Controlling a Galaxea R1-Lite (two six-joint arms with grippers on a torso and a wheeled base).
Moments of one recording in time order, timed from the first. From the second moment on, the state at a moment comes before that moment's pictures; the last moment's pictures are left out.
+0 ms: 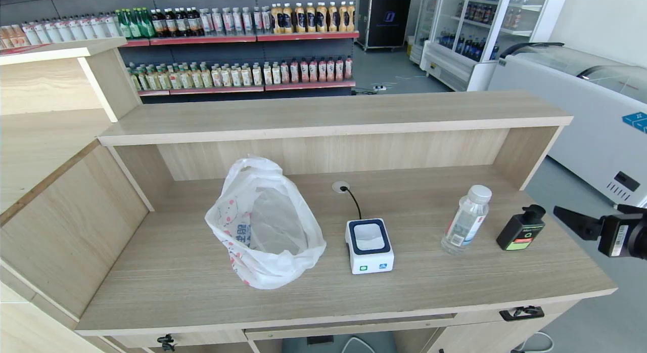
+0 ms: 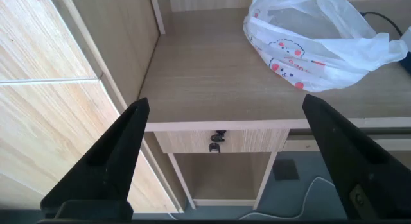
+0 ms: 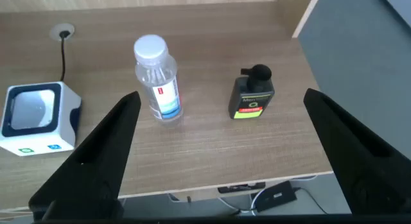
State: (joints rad) left arm 0.00 0.00 0.00 0.04 0.08 0.06; right arm -0.11 1.26 -0.41 -0.61 0.04 -0.12
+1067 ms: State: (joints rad) left arm 0.00 0.00 0.00 0.03 0.08 0.06; right arm -0.13 1.76 -0.43 -1.02 0.10 -0.14
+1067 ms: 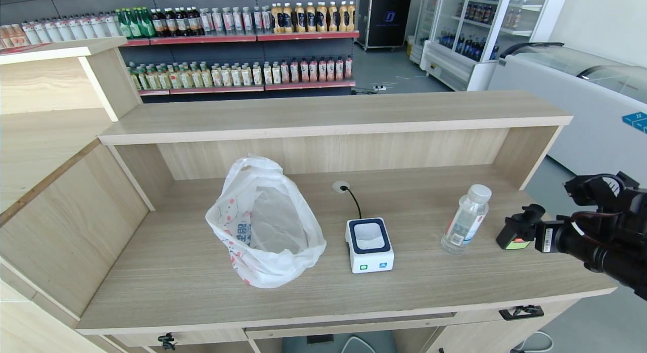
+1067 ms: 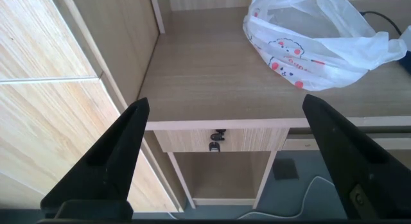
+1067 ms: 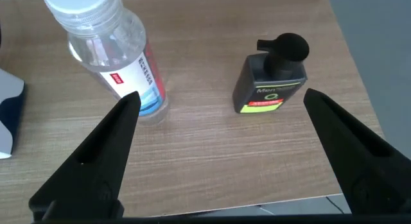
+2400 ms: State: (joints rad) left arm 0.00 0.00 0.00 0.04 0.08 0.06; right arm 0.08 2.11 -0.62 -1.21 0.12 -0.22
